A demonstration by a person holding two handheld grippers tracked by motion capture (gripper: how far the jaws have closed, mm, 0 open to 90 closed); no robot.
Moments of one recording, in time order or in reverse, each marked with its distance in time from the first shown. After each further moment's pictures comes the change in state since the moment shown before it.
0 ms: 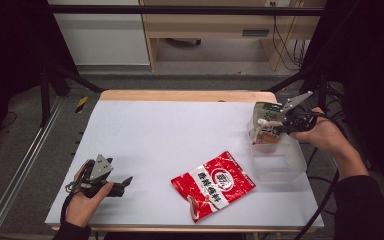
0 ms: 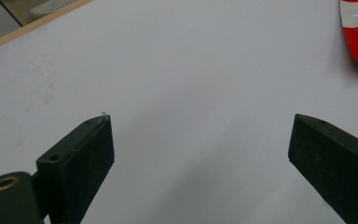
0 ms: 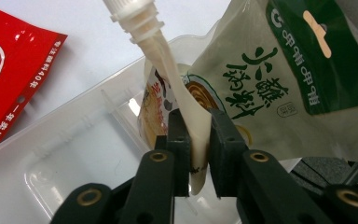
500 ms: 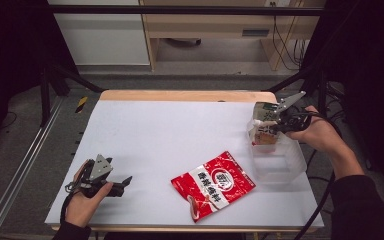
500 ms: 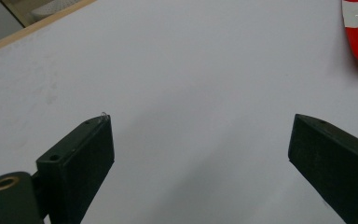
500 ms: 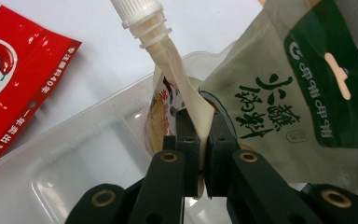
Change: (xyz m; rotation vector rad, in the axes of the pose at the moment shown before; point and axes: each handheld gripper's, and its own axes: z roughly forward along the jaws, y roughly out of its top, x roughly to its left) left arm 0.000 0.000 0.000 -0.005 -0.001 -0.003; right arm 0.010 0.013 0.001 -0.005 0.004 -0.069
